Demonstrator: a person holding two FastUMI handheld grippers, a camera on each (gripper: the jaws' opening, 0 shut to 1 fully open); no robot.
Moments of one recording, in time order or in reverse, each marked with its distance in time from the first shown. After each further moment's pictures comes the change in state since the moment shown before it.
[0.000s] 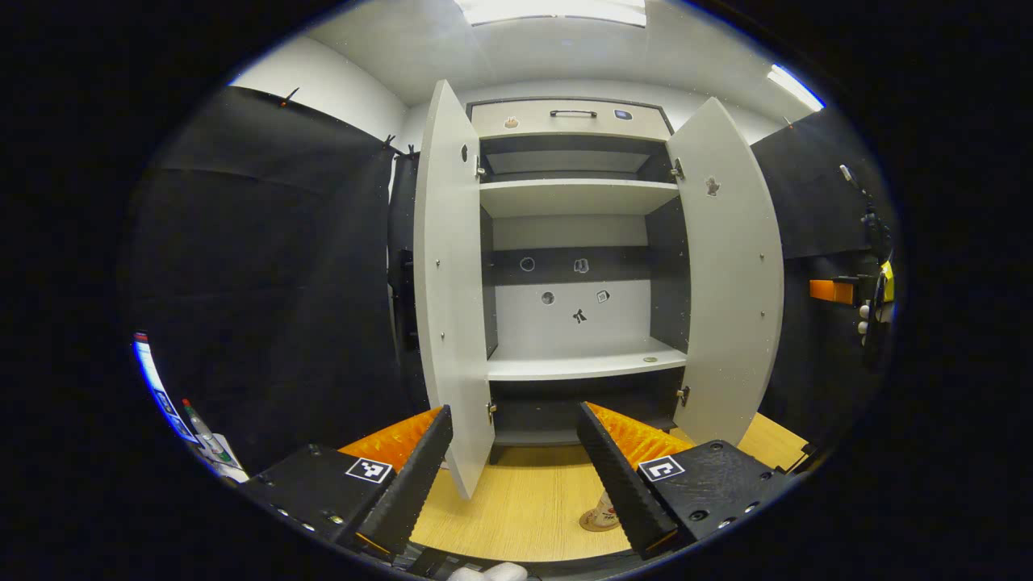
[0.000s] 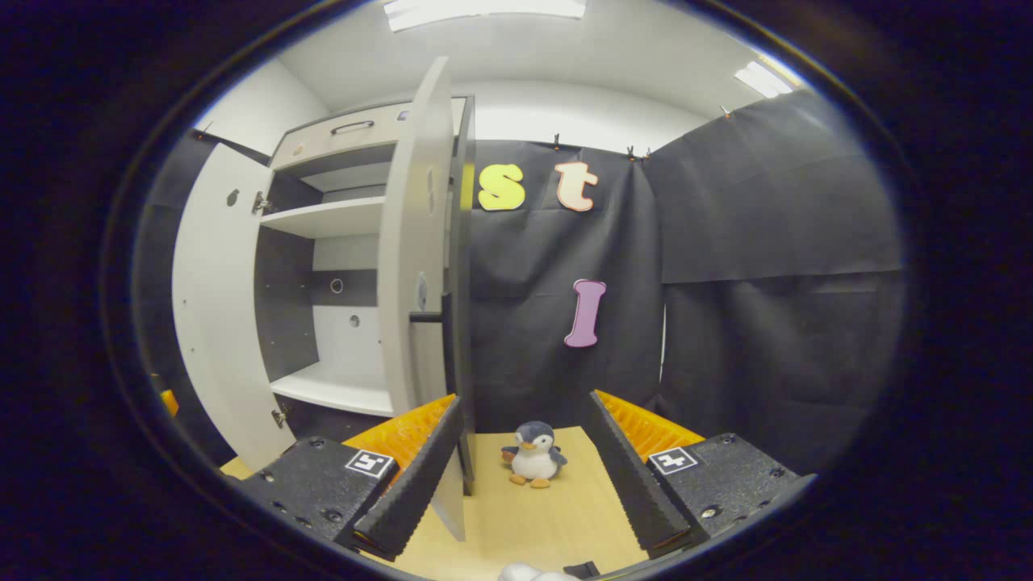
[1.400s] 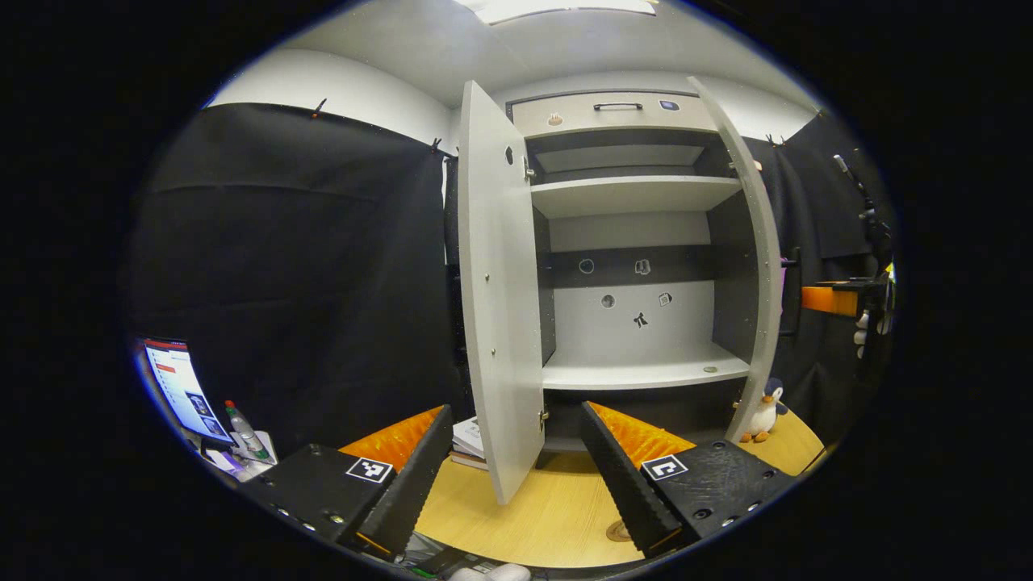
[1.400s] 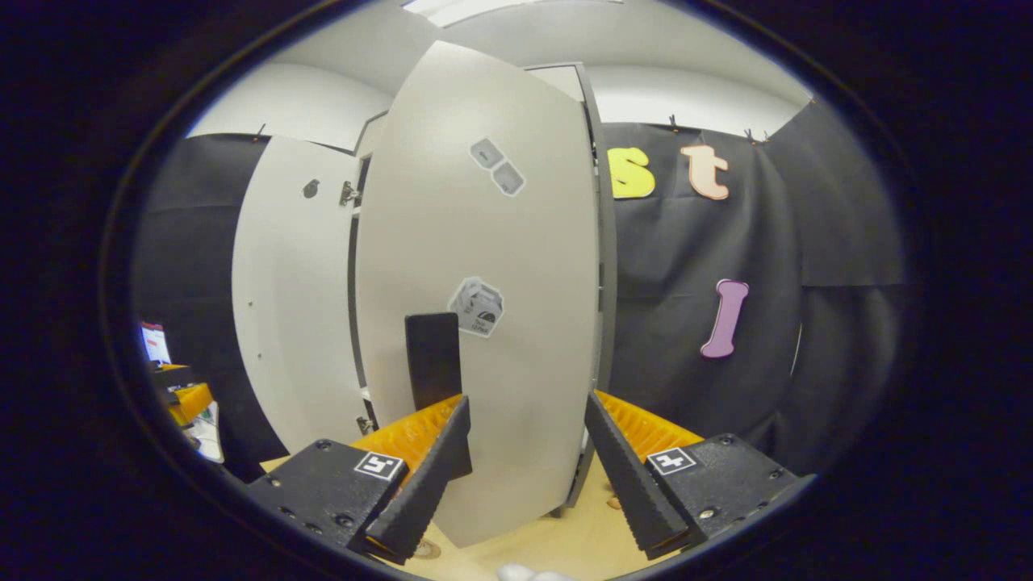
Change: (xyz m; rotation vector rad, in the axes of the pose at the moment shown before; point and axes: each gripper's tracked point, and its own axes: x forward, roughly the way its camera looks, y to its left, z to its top) left arm 0.020 0.035 0.021 0.024 0.012 0.192; right arm 0.068 0.169 0.000 -0.058 0.040 0.428
